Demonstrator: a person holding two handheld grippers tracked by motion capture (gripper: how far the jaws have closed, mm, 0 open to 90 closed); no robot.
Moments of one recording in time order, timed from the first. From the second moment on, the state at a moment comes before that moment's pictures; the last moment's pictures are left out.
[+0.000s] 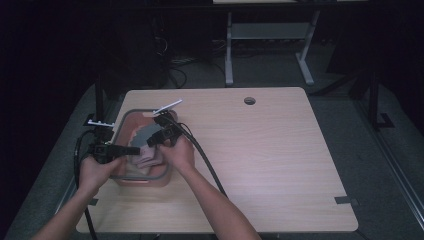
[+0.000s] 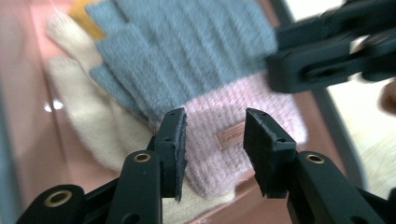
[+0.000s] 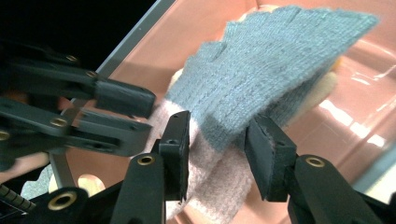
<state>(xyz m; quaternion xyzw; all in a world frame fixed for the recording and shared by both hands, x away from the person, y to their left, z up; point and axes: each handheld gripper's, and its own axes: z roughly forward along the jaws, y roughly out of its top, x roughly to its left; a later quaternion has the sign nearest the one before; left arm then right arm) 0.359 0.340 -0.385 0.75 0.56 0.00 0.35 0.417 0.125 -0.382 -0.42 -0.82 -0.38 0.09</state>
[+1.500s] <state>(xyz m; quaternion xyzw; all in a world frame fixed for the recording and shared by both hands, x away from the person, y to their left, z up) 0.355 0.312 -0.355 0.75 0.52 0.01 0.42 0.409 0.040 -0.356 -0.44 -0.78 -0.44 0.08</state>
